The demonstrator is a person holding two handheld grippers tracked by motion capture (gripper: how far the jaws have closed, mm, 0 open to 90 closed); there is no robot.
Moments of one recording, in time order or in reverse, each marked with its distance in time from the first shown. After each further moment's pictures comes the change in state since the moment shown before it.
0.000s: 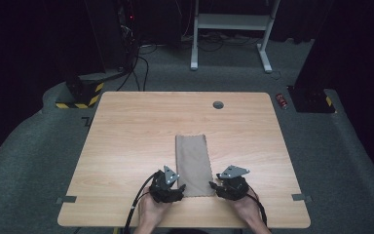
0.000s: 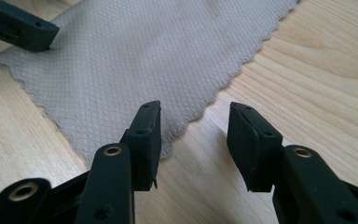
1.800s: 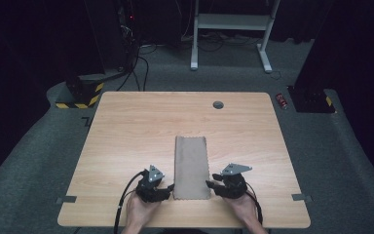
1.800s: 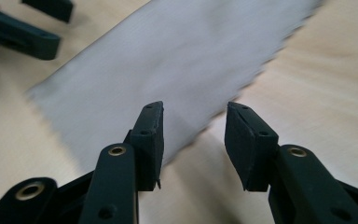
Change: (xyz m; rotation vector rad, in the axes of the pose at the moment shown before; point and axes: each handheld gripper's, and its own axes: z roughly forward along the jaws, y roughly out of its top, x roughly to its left) left arm 0.045 -0.002 -0.015 -0.026 -0.086 -0.089; right arm -0.007 0.009 0.003 -0.061 0.104 0.125
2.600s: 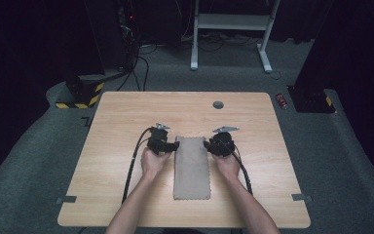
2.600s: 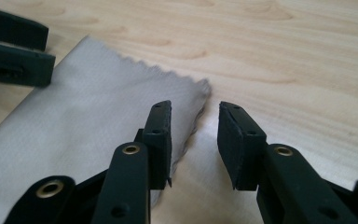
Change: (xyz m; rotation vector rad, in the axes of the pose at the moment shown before) left arm 0.074 0.092 0.091 0.014 0.065 -0.149; right arm -0.071 0.083 0.074 -0.005 -0.197 0.178
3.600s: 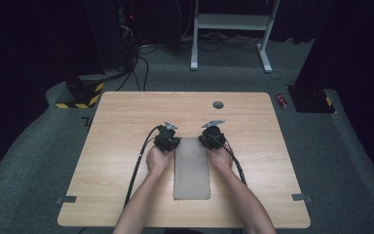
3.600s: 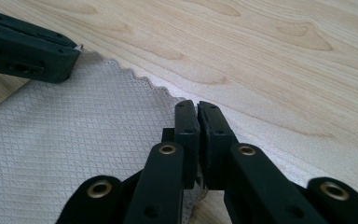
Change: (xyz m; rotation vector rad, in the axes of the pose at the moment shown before) left arm -0.011 0.006 0.016 0.003 -0.022 0.089; right arm 0.011 0.023 0.032 0.065 -0.015 -0.146
